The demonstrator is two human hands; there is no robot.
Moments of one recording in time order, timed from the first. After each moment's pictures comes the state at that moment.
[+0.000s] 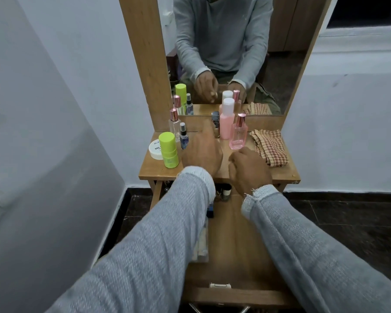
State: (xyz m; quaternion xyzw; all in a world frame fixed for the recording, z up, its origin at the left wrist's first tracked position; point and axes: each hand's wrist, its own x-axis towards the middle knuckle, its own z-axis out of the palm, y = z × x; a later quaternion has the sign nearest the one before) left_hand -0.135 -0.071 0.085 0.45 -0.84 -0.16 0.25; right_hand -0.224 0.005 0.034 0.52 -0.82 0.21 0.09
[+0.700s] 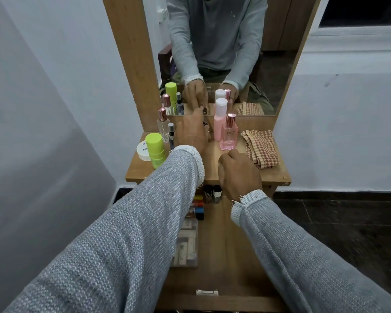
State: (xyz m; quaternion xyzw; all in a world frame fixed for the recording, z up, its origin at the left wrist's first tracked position) left_hand -0.171 -0.124 0.082 0.43 -0.85 -0.13 0.27; right_hand -0.222 0.006 0.026 0.52 -0.82 0.19 0.15
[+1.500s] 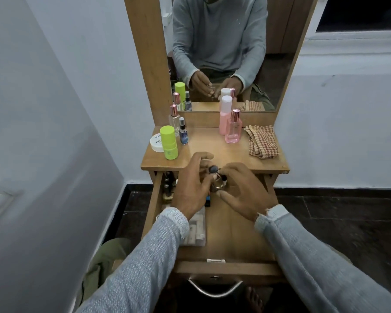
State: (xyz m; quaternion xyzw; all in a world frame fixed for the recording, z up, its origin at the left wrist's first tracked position) left_hand -0.063 -0.020 0.036 0.27 -0.76 -0.46 0.36; right_hand -0.196 0.071 0.022 0.62 -0.72 0.31 -0.04
